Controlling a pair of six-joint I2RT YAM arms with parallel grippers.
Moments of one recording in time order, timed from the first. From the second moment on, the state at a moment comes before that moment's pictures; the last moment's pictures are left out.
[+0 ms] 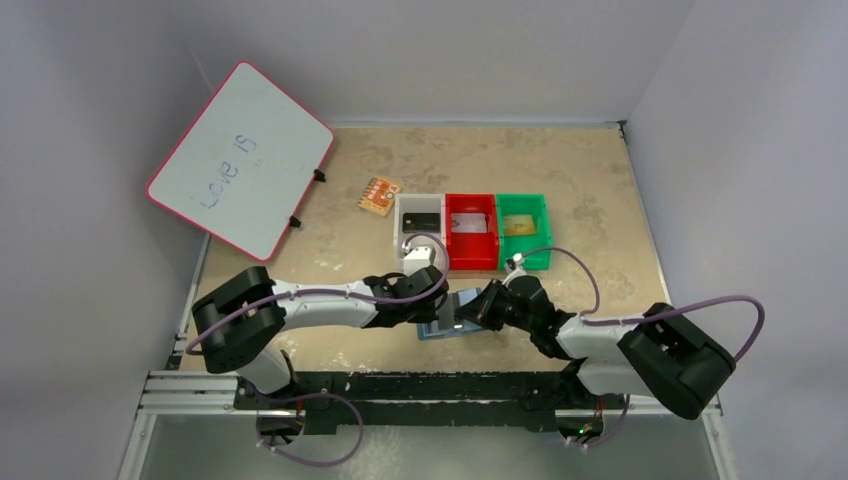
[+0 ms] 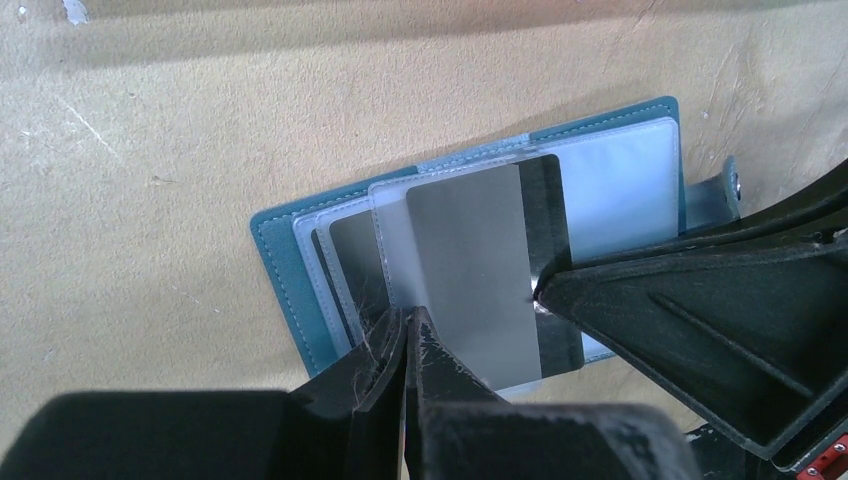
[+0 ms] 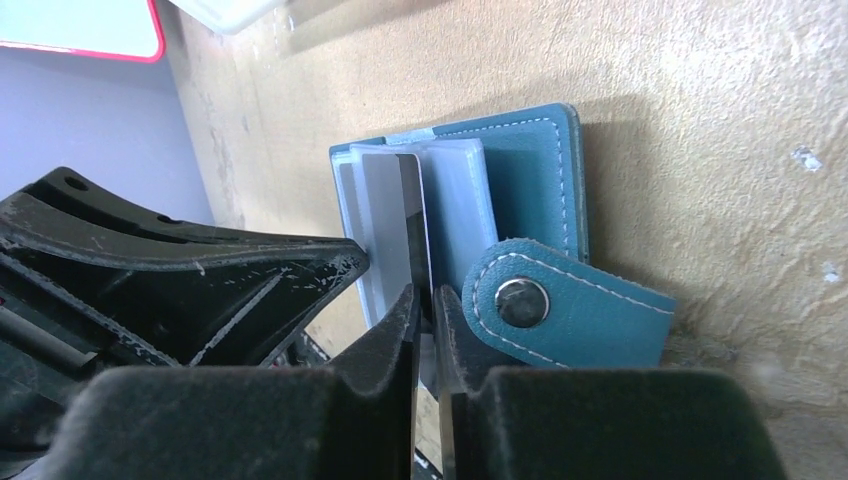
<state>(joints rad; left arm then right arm) -1.10 1.58 0.81 -0.21 -0.30 -0.98 0.70 1.25 0.13 0.55 -0.15 1.19</state>
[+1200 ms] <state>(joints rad) -1.10 1.54 0.81 -0.12 -0.26 -0.98 0.69 1.02 0.14 0.30 -0.10 1.16</state>
